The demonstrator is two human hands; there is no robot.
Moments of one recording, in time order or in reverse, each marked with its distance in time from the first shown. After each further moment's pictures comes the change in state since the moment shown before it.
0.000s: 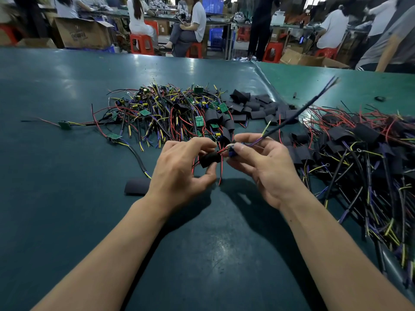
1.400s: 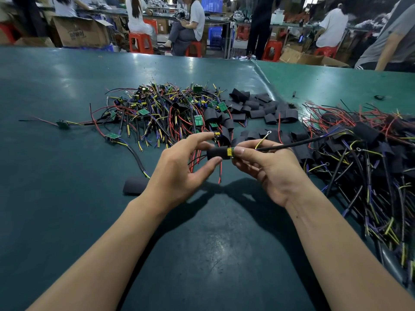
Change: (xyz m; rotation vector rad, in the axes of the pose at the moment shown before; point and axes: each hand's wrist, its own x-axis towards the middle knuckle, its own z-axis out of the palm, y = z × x) left_hand 0.003 0.001 -0.004 -0.188 -0.049 -0.075; right_hand 0.002 -0.005 -0.010 0.016 0.002 0.101
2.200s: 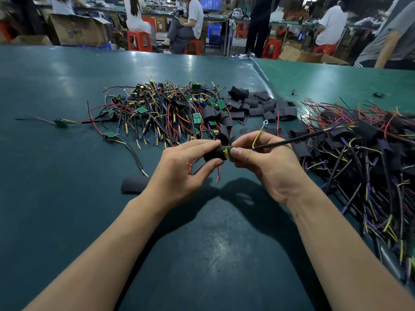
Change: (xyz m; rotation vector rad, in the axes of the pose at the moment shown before) left_hand 0.000 0.002 0.004 -0.010 -0.038 0.064; right_hand -0.002 -0.001 -0.002 -0.172 -0.129 -0.172
